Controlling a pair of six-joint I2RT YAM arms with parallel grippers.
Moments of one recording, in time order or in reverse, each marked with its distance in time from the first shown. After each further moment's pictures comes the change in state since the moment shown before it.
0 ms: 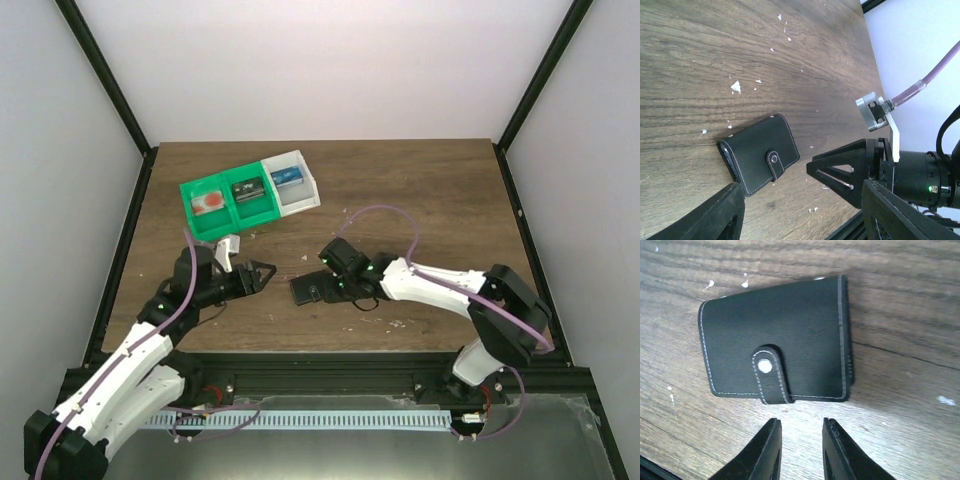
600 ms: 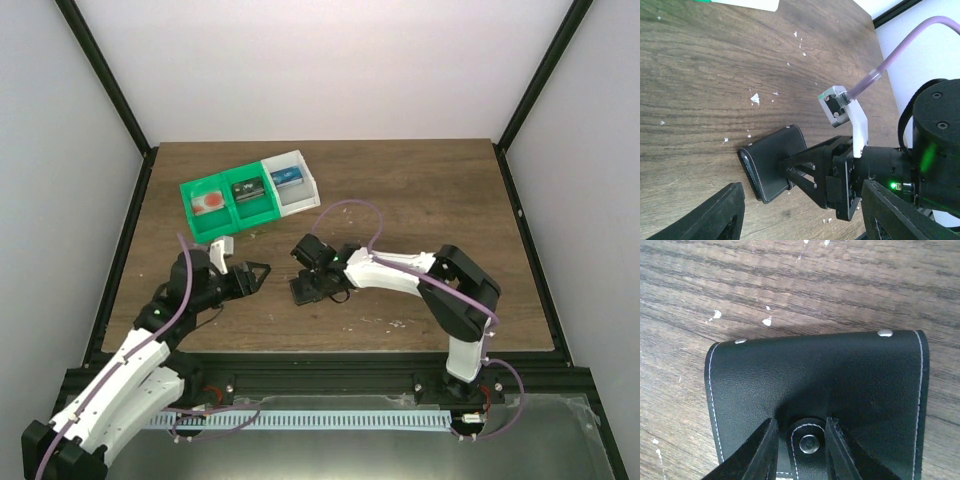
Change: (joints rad) left arm 0.000 -0.056 -0.026 -0.020 -0.086 0.009; right arm 0.058 0.286 0.247 -0.045 0.052 -0.003
